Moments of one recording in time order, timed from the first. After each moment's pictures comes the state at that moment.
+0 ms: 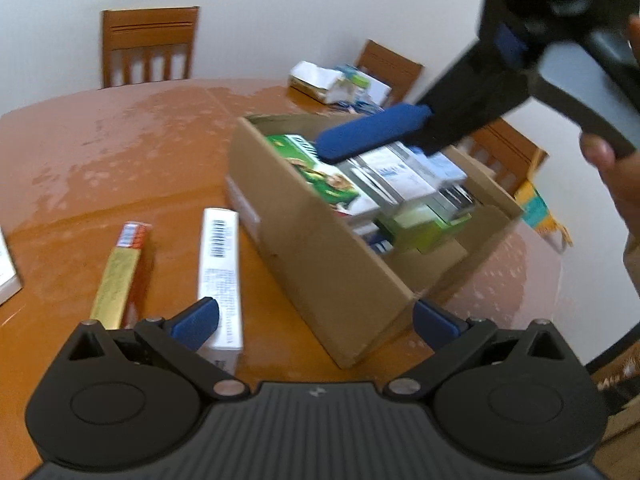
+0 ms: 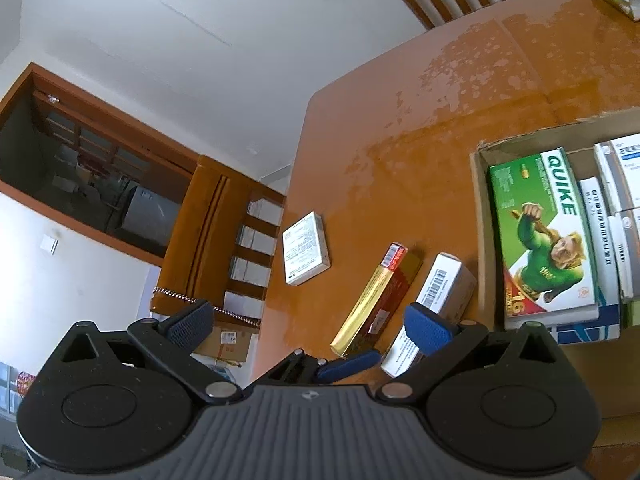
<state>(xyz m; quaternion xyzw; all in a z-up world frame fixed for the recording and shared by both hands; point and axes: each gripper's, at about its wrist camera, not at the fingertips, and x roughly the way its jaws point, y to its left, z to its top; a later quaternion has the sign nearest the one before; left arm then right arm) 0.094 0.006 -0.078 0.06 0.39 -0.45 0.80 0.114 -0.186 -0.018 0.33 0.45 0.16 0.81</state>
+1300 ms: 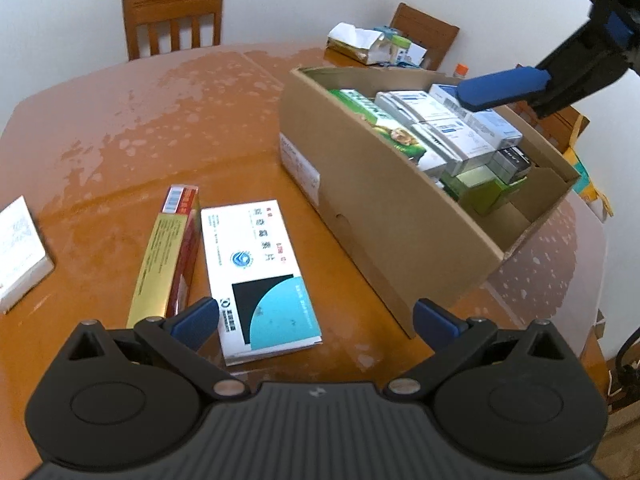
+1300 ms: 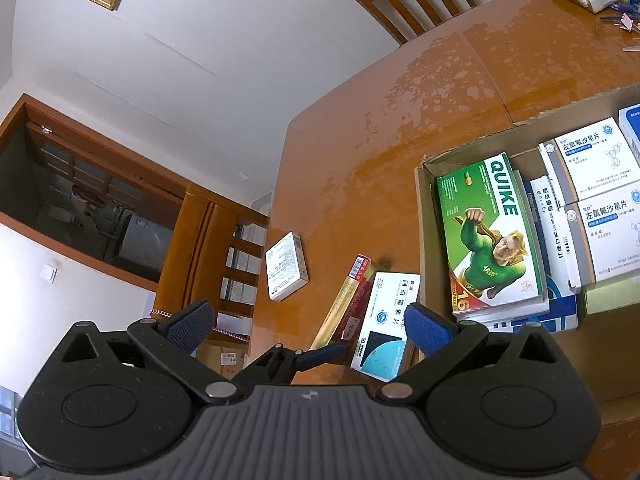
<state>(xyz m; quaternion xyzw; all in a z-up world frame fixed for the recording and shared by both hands) 0.114 0.015 -0.105 0.09 0.44 -0.39 0.80 0.093 -0.223 -0.021 0.36 0.43 0.14 0.82</state>
